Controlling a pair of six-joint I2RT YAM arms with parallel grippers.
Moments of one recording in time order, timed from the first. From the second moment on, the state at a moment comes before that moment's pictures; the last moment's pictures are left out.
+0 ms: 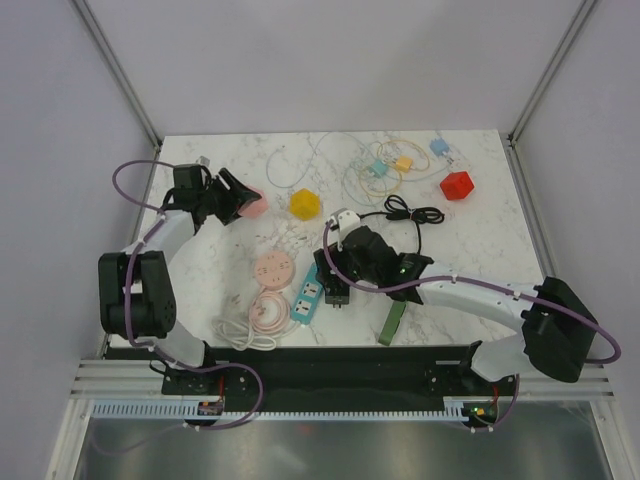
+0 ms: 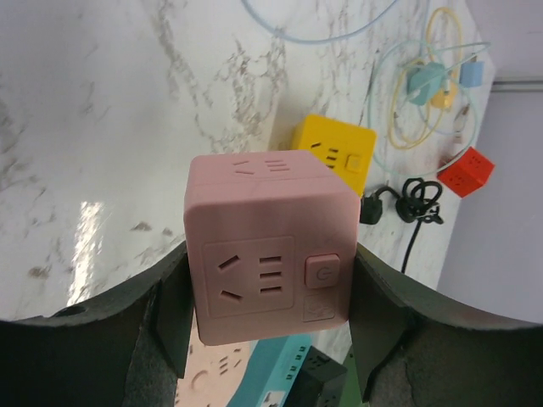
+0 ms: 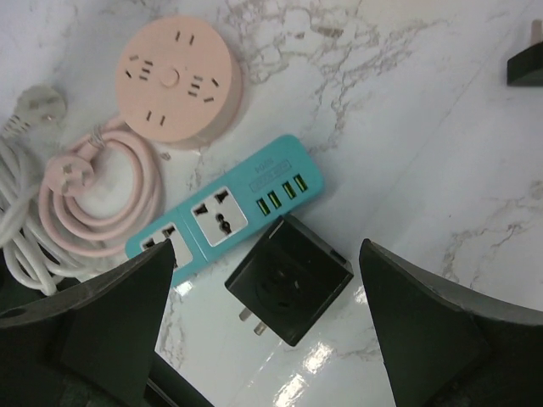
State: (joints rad) left arm 0.04 1.54 0.98 -0.14 0.42 -0.70; right arm 0.94 1.40 0.93 -0.15 0.14 0.34
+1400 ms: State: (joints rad) left arm -0.04 2.00 1.36 -0.29 0.53 -0.51; right arm 0.83 1.25 0.64 0.16 0.06 0.37
